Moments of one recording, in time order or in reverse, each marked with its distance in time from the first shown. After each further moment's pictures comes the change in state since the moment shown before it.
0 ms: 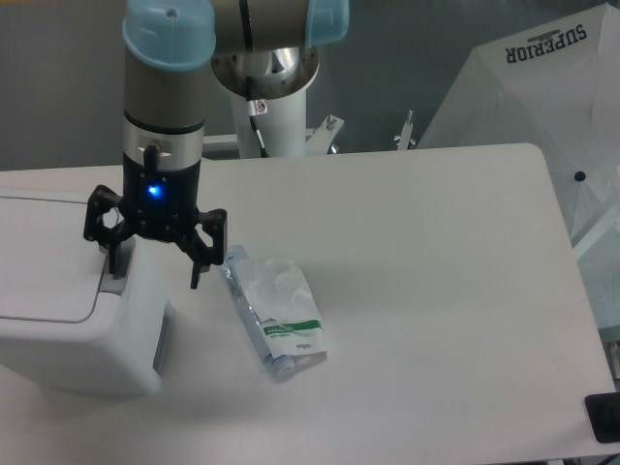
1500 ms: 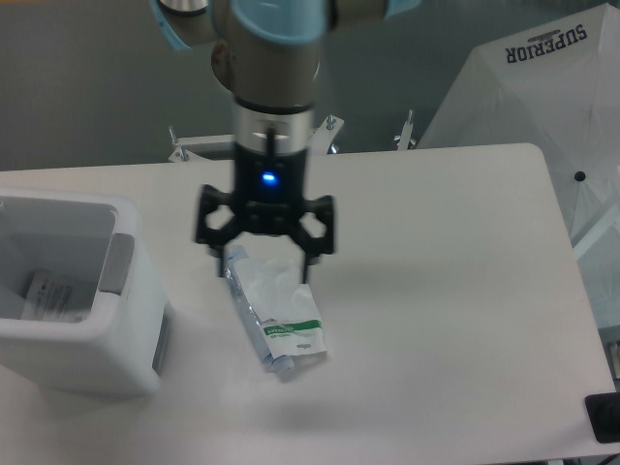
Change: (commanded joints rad) arm 0.294 -0.006 -0.015 0.008 0.009 0.244
